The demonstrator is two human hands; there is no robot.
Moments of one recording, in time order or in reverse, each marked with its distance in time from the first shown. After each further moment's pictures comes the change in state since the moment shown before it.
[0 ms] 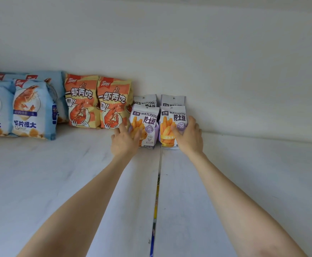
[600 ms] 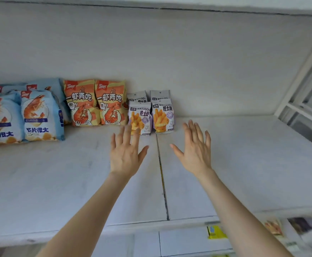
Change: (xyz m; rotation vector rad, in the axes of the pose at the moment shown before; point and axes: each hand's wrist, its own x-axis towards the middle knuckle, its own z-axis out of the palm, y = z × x) left_hand -0.114 -0.016 -0.109 0.476 0.055 0.701; right_hand -0.166 -0.039 -0.104 -0.548 0.117 -0.261
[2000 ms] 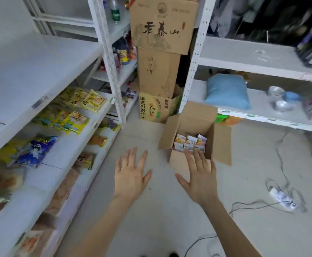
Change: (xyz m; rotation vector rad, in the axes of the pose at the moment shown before) left_hand -0.524 0.115 -0.211 -0.561 -0.425 1.176; right_hand -0.716 -0.207 -0.323 -0.425 -0.259 1.229
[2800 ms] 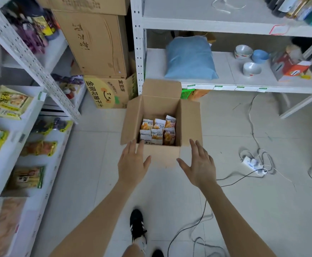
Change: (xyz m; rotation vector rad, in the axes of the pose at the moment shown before) left_hand 0.182 0.163 0.177 -0.194 -0.209 0.098; right_hand 0.093 0.221 0.087 0.131 -0.182 0.390
